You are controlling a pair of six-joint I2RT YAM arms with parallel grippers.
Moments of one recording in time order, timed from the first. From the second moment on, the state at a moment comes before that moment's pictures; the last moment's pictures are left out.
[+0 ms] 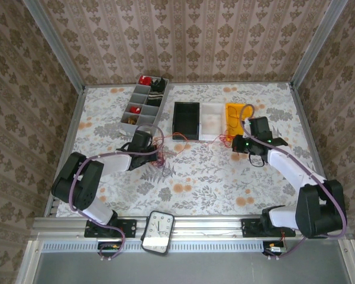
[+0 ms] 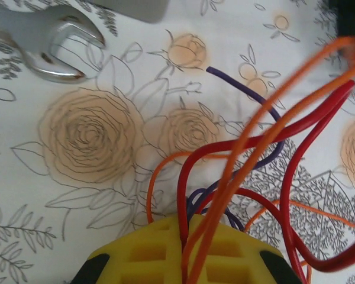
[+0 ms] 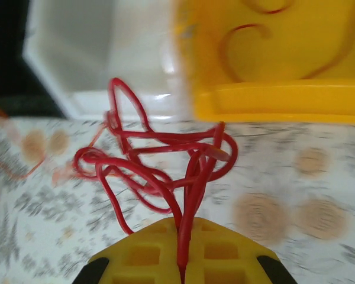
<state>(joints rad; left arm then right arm) -0.50 1.58 0.66 0.00 0.00 -0.50 0.13 1.27 0.78 -0.42 -0.19 0.36</state>
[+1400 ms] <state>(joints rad) -0.65 1.77 1.20 -0.15 0.77 -0.16 0.36 1.27 0.76 -0.34 -0.43 0.21</state>
